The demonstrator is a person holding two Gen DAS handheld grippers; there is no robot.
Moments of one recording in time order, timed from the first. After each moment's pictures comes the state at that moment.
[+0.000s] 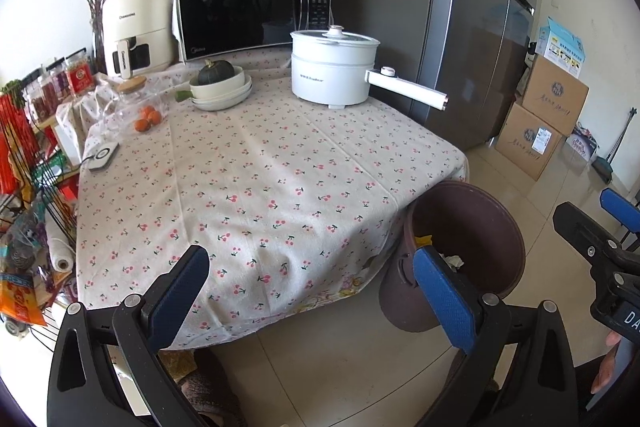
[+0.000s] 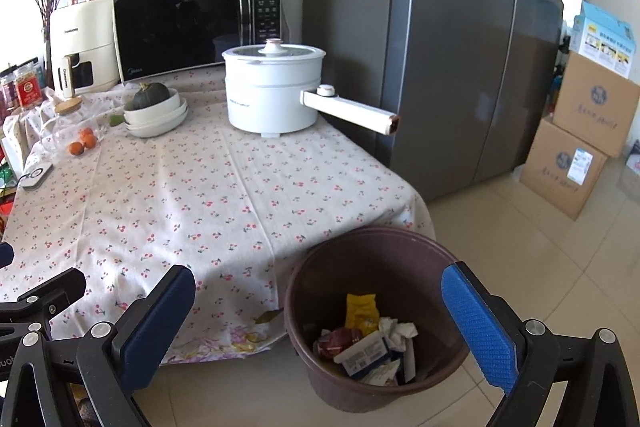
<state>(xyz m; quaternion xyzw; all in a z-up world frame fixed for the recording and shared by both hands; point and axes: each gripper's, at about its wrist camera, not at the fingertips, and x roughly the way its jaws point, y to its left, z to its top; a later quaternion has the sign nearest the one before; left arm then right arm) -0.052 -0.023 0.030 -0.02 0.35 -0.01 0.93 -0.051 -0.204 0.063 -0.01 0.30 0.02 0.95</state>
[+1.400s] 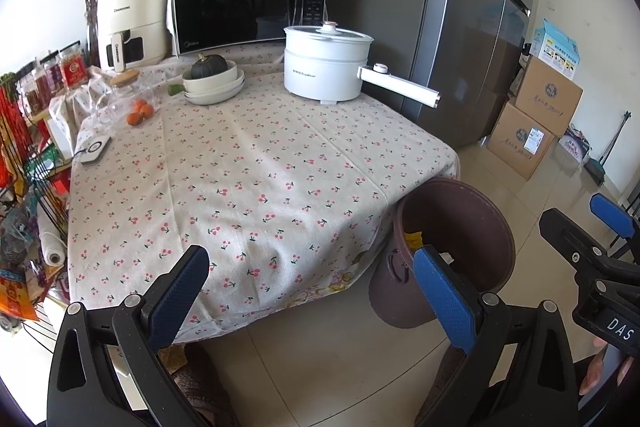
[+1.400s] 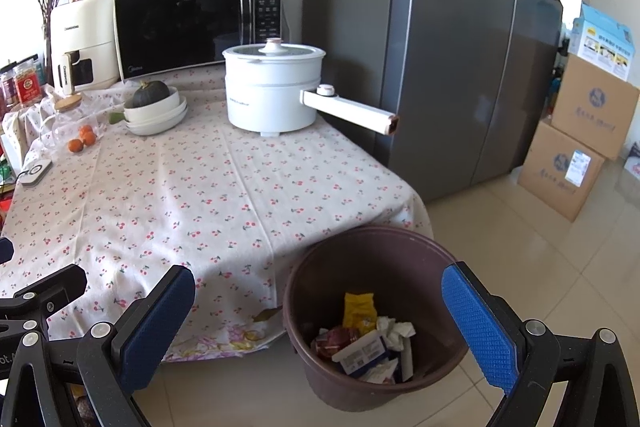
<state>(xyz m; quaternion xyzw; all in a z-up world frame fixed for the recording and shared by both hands) -0.054 -0.022 0.030 -0.03 0.36 -0.03 0.93 -0.056 -0.204 0.059 -0.01 0.31 0.02 0.95</state>
